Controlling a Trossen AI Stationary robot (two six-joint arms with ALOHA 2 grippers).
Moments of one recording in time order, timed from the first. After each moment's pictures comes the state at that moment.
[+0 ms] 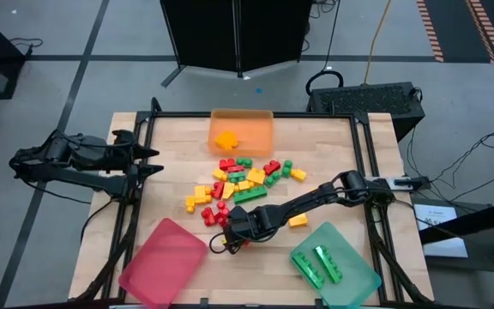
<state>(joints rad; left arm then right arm) -0.10 0.46 0.92 -0.94 -0.28 -0.61 0.29 2.28 1.71 -0.63 0.13 1.09</state>
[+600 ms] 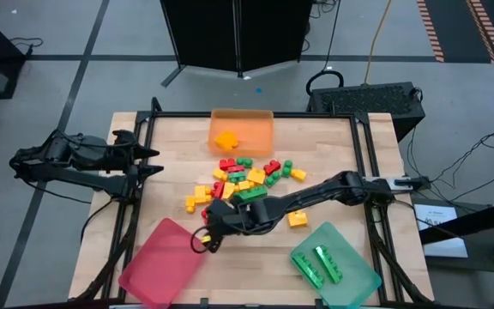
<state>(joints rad) -0.10 0.46 0.92 -0.94 -0.27 -0.59 0.28 2.28 2.15 -0.66 0.29 0.83</state>
